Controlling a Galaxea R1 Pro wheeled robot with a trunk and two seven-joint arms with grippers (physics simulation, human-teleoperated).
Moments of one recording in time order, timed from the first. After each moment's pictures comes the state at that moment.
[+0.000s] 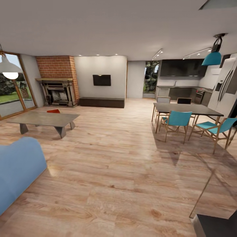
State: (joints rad) left arm -0.23 -0.04 -0.02 0.00 0.22 -0.04 0.01; right arm -0.21 0.03 0.69 0.03 -0.61 -0.14 -0.12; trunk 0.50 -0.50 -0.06
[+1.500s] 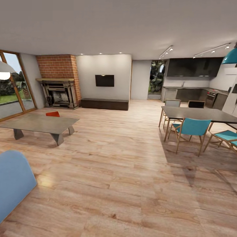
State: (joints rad) left arm -0.23 -0.04 -0.02 0.00 0.22 -0.03 0.01; right arm -0.21 0.04 0.69 0.03 -0.61 -0.14 -0.12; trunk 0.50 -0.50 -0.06
